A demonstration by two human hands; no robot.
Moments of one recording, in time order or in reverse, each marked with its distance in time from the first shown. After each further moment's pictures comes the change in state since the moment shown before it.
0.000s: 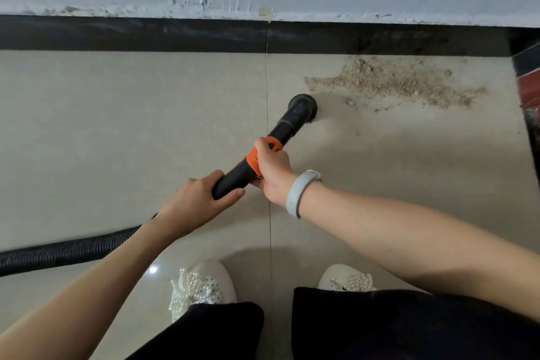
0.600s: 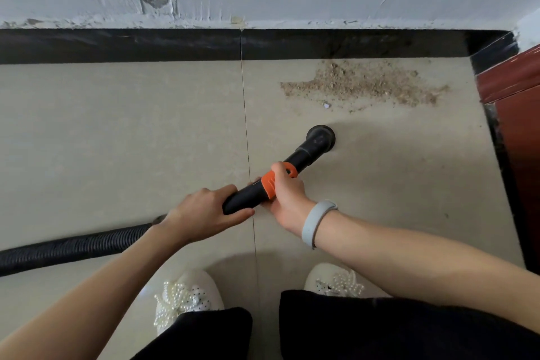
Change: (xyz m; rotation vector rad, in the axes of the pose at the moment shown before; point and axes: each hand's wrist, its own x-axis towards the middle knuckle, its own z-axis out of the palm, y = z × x) left_hand 0.006 0.038 0.010 0.236 -0.196 0.158; right_hand -0.010 0.018 -0.051 0.224 0.160 0.061
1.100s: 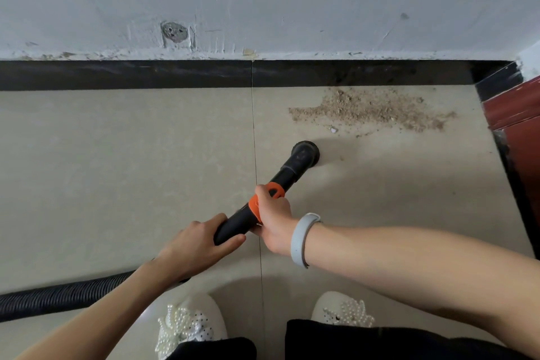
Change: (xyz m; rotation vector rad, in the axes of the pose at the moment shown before) left_hand -0.019 -0.020 0.008 -0.138 0.013 -0.095; right_hand -0.012 0.005 0.020 -0.204 -0.105 0.034
